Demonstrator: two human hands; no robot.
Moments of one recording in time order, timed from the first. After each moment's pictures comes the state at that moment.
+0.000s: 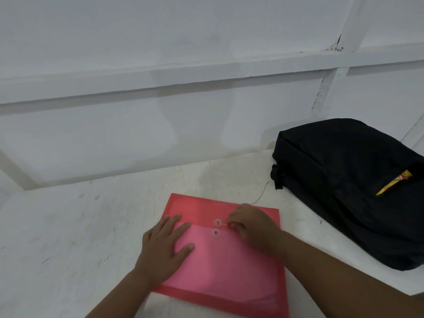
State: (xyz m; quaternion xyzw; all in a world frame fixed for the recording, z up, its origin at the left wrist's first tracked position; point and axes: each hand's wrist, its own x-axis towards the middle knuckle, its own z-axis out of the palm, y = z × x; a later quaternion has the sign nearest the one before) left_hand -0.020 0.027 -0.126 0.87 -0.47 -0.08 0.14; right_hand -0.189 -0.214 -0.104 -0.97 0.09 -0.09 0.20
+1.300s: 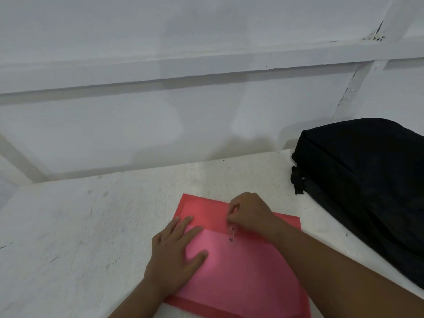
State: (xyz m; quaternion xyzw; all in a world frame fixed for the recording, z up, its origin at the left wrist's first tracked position) left_hand -0.021 0.026 -0.130 0.86 -0.46 -0.06 0.20; right_hand -0.114 -0.209 -0.070 -0.91 0.27 0.01 0.31
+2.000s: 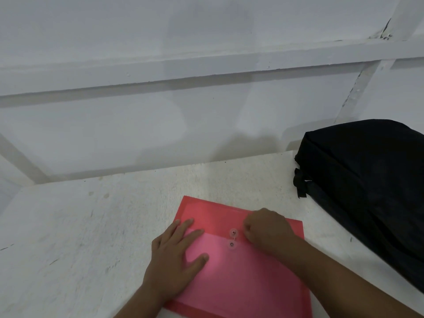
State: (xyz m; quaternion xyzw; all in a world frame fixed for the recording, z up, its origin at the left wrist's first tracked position) left_hand -0.021 0.025 -0.127 0.87 -0.45 -0.06 0.20; right_hand -0.149 -0.205 -0.067 -0.95 0.26 0.11 0.12
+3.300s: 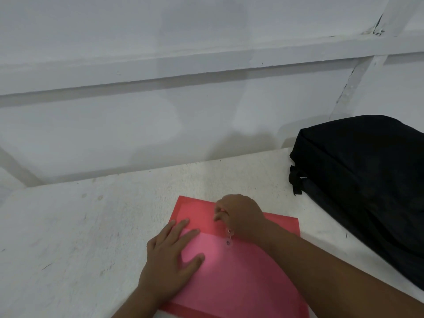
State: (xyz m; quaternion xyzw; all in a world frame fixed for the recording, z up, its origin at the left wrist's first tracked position) left_hand -0.019 0.025 -0.130 0.86 -0.46 -0.06 0.21; right_hand -0.102 -0.201 -0.067 -0.96 0.16 -0.01 0.22
